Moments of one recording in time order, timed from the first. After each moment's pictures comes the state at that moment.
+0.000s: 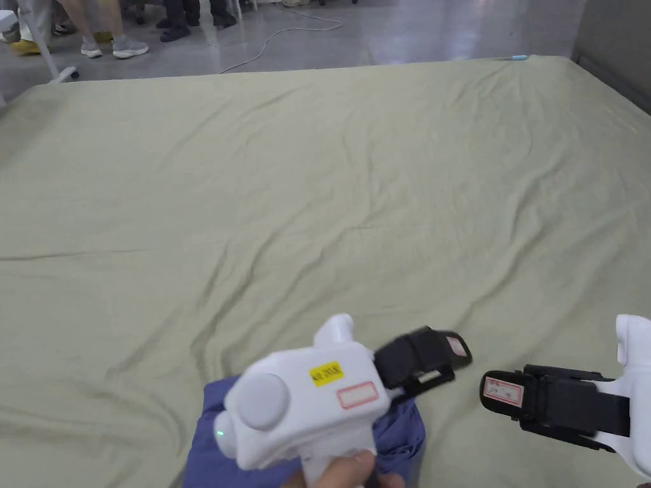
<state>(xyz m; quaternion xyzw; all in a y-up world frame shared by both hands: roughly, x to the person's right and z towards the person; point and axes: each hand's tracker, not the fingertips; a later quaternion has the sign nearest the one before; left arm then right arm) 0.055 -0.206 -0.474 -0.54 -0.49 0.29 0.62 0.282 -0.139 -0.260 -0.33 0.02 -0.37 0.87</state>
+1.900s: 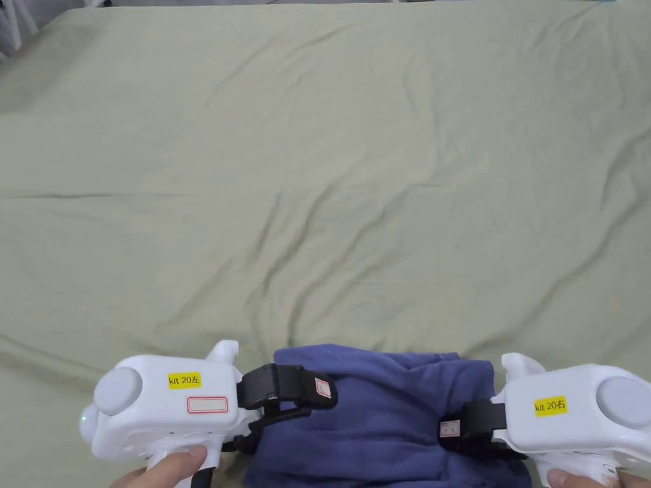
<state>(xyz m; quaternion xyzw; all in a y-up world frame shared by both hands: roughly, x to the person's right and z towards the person) -0.103 -0.328 -0.607 -0.66 -0.42 0.26 0.57 0.250 -0.320 -0.404 -0.54 -0.01 -0.39 0.74</state>
